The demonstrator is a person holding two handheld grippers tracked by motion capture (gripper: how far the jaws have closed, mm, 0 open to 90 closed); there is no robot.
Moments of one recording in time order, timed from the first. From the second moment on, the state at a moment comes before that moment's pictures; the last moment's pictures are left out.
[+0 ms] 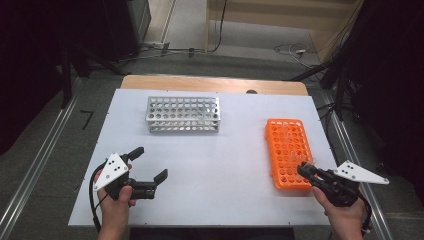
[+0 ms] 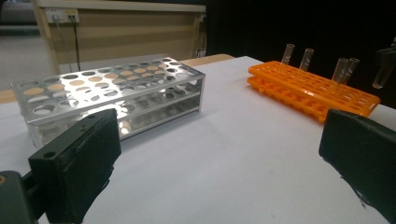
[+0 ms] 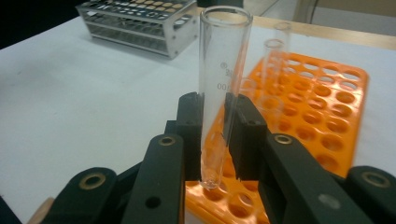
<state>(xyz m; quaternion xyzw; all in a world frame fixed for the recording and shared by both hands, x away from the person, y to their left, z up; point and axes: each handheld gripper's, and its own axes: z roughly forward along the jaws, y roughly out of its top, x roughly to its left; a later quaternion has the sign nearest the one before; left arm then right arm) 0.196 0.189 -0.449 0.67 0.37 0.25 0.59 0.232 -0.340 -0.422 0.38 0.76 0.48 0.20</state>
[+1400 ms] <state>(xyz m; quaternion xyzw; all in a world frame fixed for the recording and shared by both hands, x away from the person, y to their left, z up) 0.229 0.083 -0.417 0.73 0.32 0.15 0.58 0.257 -0.169 -0.426 0.24 0.83 0.49 0.12</state>
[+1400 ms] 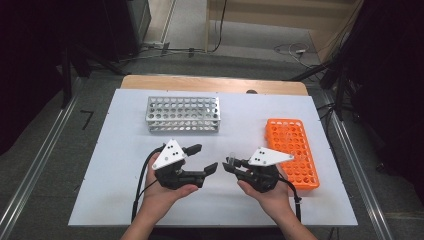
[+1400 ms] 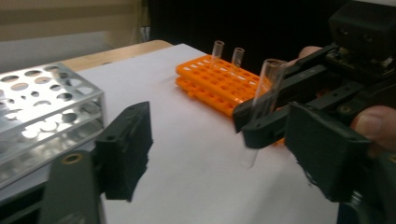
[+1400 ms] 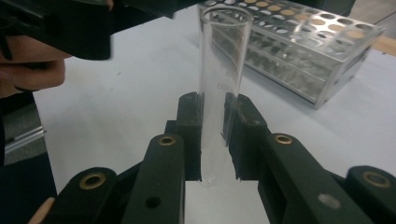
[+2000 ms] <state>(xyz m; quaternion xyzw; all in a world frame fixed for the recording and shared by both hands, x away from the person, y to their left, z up) 0.223 0.059 -0.422 0.75 0.30 0.12 0.58 0.241 -0.143 -0.432 0.21 0.85 0.48 0.11</state>
